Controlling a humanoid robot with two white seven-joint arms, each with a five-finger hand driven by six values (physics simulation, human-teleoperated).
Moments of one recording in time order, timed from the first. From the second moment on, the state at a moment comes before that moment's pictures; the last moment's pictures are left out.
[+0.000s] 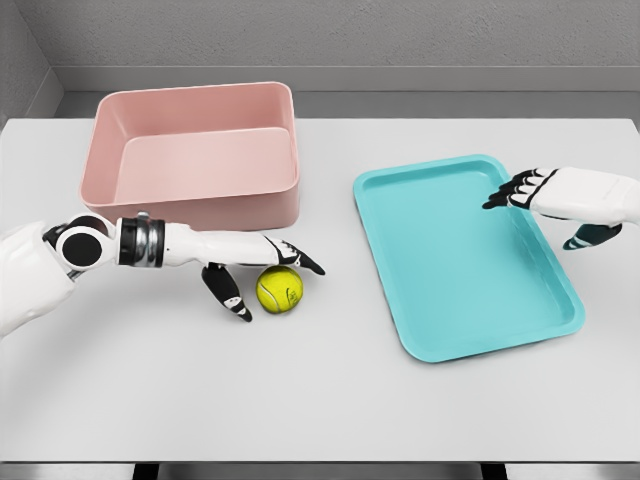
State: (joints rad) left arm -0.82 0.63 -1.11 -1.26 0.13 -0.61 -0.61; right arm -0.56 -1.01 0.55 -1.48 0.35 -0.61 0.55
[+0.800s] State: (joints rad) left arm -0.82 0.63 -1.14 -1.27 0.14 -0.61 -0.61; right arm -0.56 -1.01 0.55 -1.47 0.35 -0.61 0.56
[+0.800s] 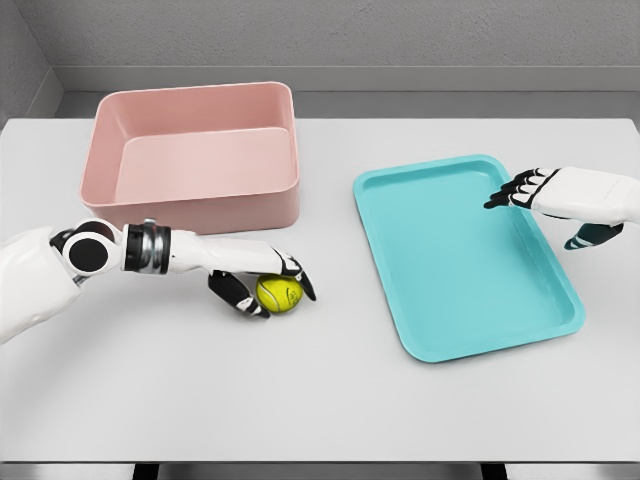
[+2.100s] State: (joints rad) left arm -0.92 0.63 -1.12 -1.29 0.13 -0.61 -0.55; right arm -0.56 -1.01 0.55 -1.46 0.35 -0.61 0.56
